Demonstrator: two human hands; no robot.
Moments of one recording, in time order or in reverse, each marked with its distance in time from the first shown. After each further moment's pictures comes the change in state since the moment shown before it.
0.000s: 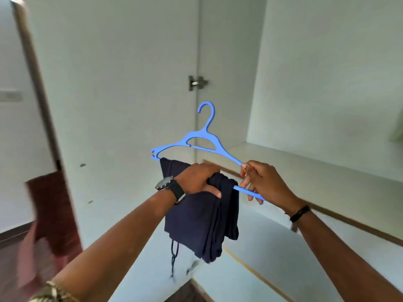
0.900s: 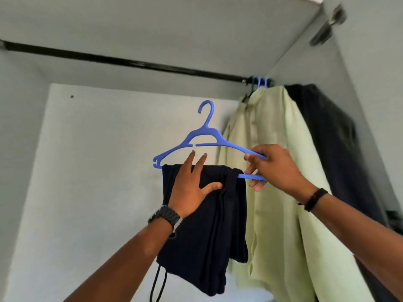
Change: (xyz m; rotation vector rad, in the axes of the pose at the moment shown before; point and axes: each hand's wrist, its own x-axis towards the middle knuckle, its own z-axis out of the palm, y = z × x) left_hand 0.535 0.200 -0.113 -0.646 0.668 0.731; right_hand 0.128 -0.062 -0.390 -0.585 1.103 -0.043
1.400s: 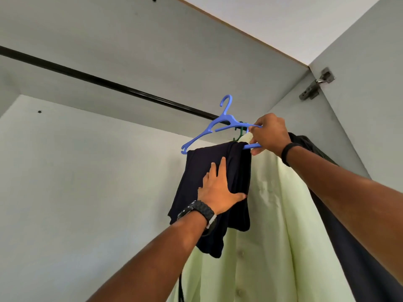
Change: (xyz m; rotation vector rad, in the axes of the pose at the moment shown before) left_hand 0.162 0.060 0.087 -0.107 -0.047 -0.074; right_hand 0.197 -0.016 -0.069 -0.347 0.322 -0.146
